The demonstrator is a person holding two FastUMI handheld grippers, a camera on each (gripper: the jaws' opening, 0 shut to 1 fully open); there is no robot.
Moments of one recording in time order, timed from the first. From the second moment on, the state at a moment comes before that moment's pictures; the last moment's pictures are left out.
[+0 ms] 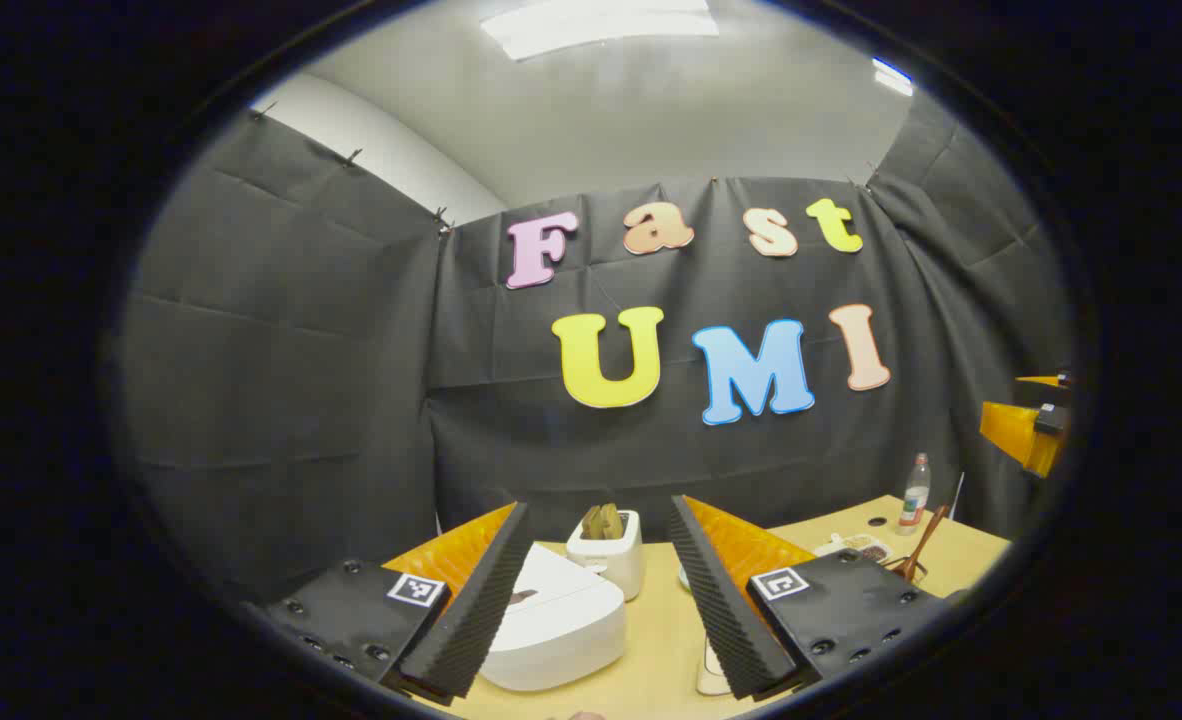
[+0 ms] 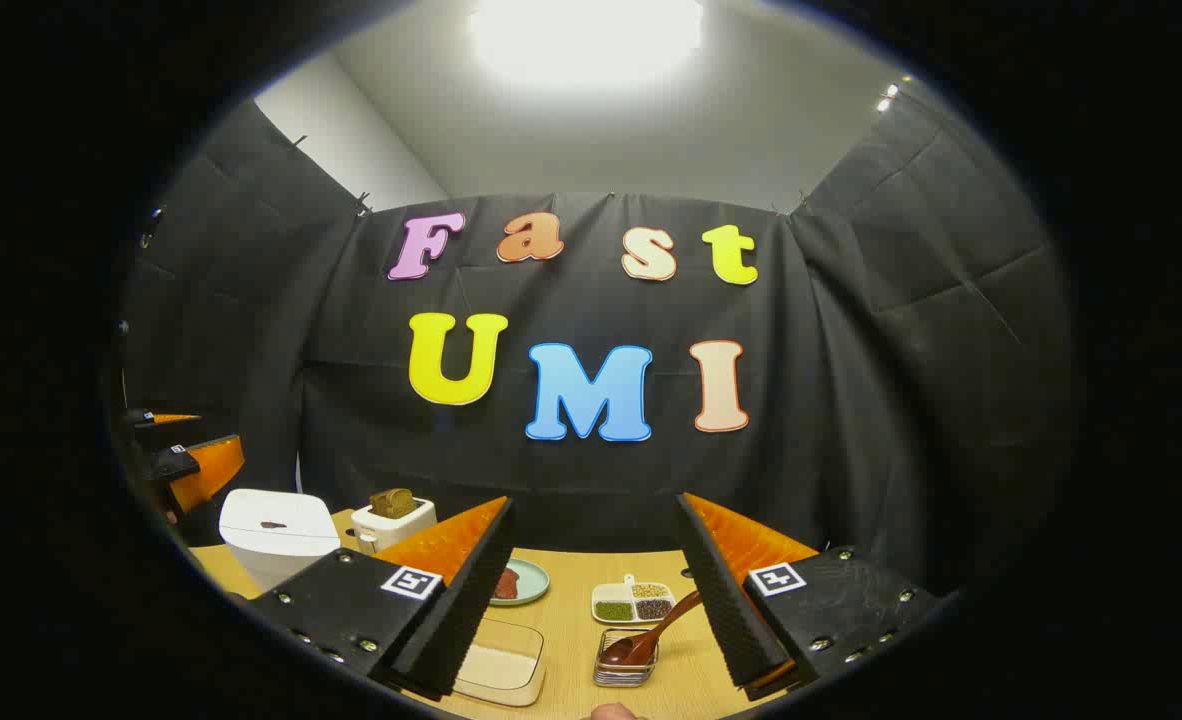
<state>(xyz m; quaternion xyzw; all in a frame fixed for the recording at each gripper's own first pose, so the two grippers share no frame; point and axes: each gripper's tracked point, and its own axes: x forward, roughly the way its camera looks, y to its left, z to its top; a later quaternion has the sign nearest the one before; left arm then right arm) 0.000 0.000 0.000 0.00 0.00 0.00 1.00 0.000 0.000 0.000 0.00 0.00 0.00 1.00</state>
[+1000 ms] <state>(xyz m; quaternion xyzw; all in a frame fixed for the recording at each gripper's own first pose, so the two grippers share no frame) 0.009 0.013 -0.003 -0.01 0.01 0.01 1.00 0.005 -0.002 -0.006 -0.01 0.00 0.00 1.00</state>
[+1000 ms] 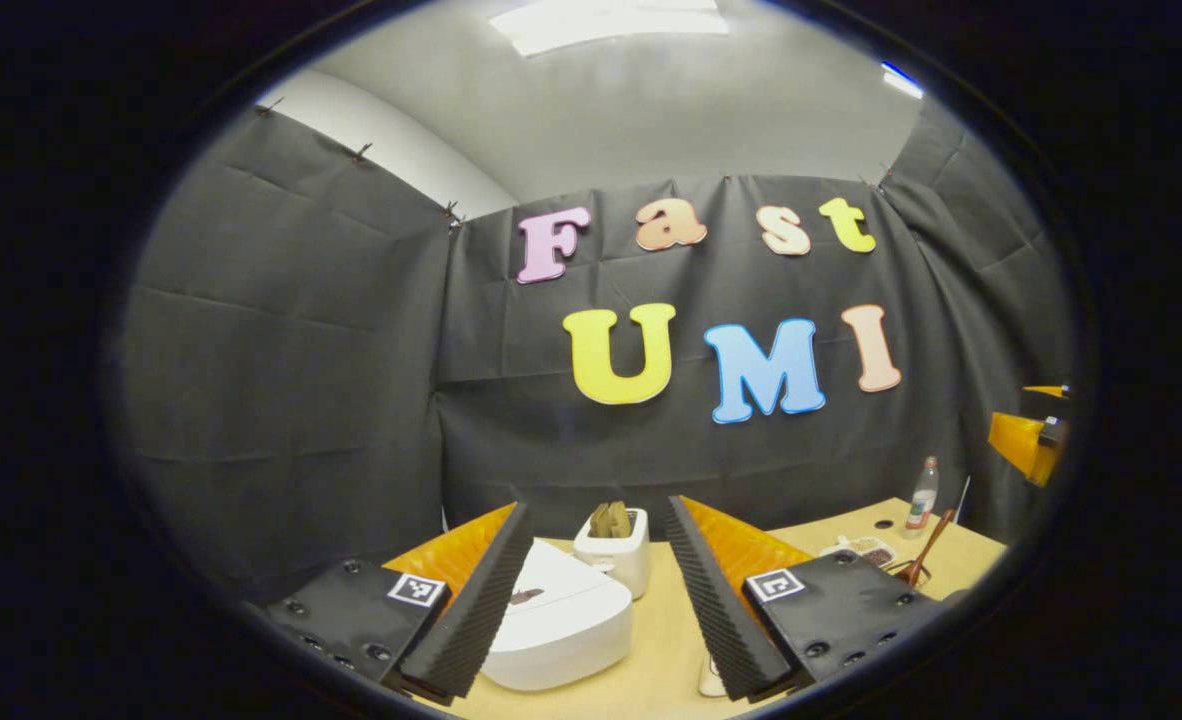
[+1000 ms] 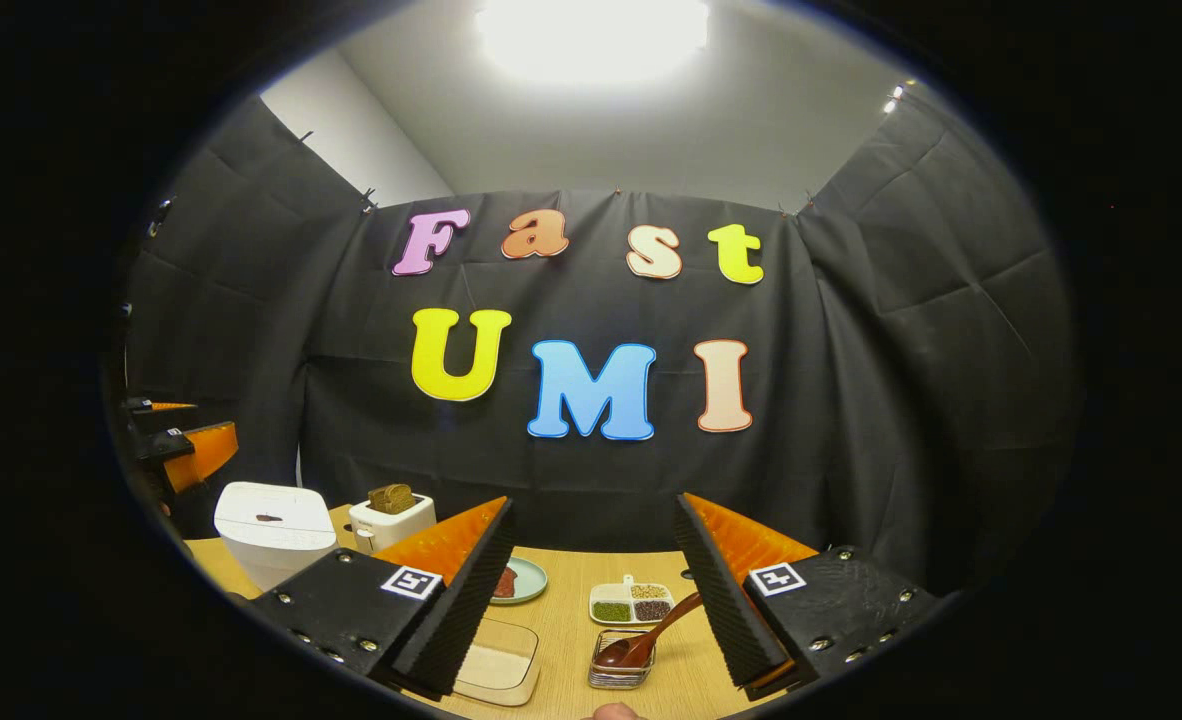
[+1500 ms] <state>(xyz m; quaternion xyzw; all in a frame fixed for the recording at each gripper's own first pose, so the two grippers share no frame) 0.013 0.030 0.003 -0.02 0.00 0.02 1.00 0.007 0.000 -0.007 -0.01 0.00 0.01 1.00</state>
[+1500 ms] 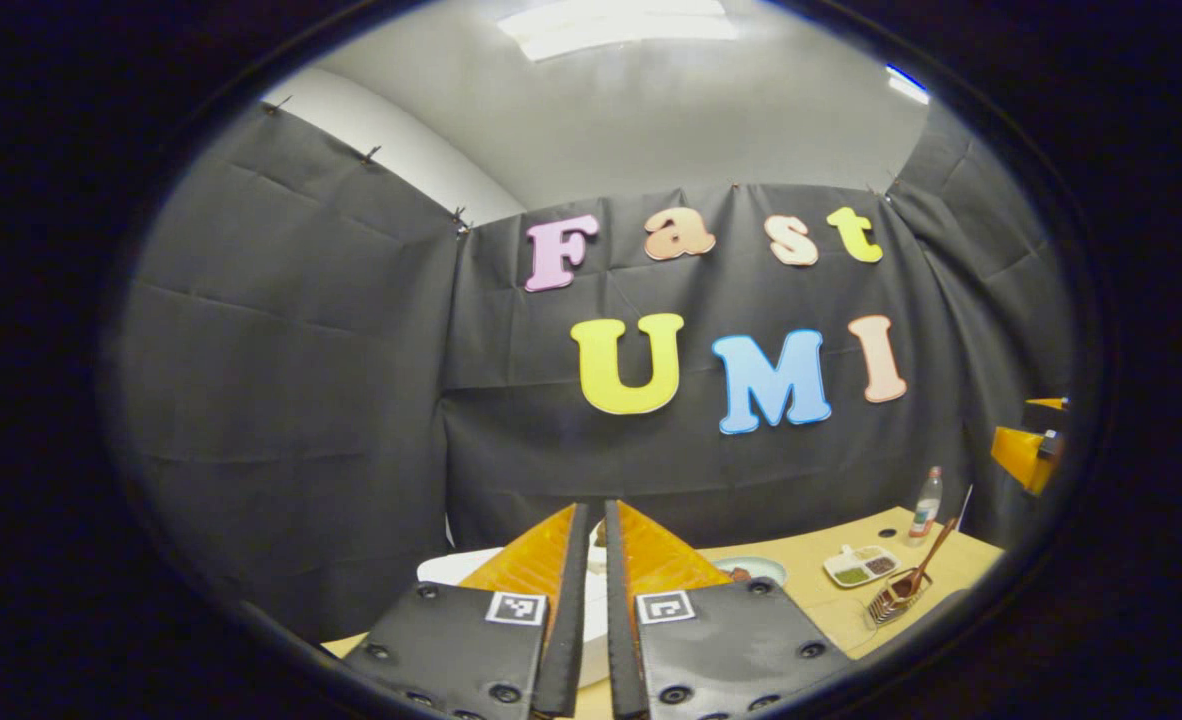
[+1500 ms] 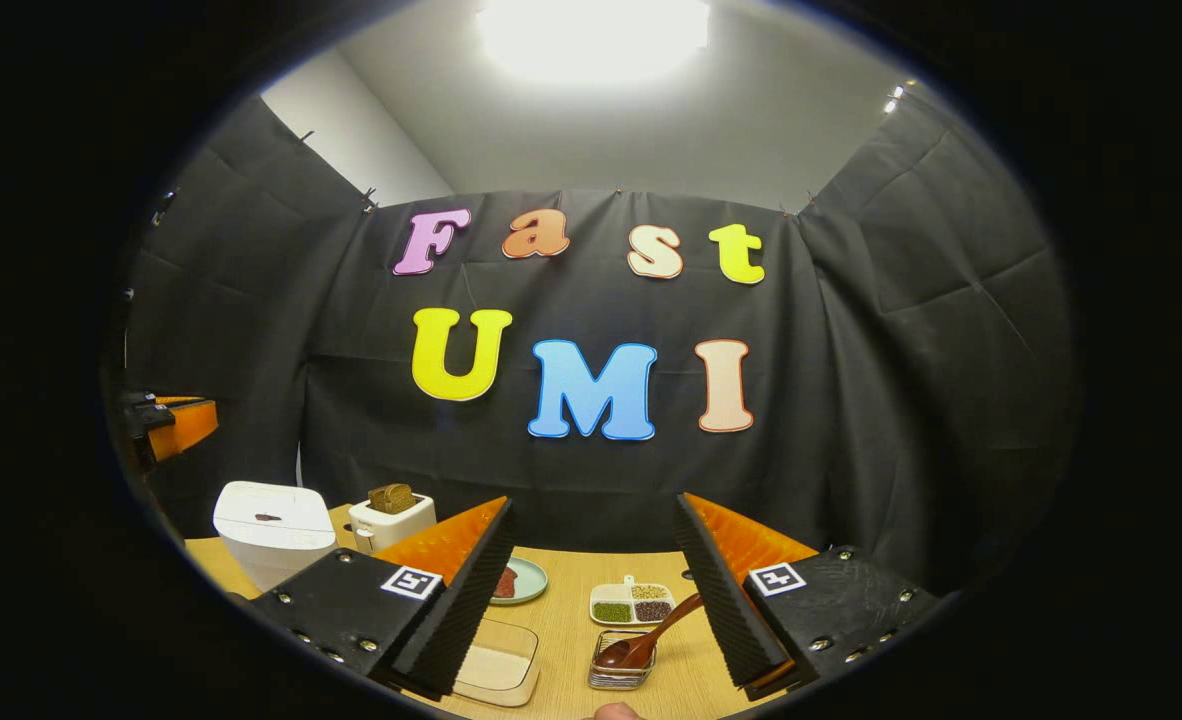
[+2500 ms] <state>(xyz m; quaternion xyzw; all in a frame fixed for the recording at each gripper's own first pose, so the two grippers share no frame) 0.092 0.087 -0.078 -0.06 0.08 0.02 0.99 -0.003 -0.006 -0.008 -0.03 0.01 -0.04 1.00</state>
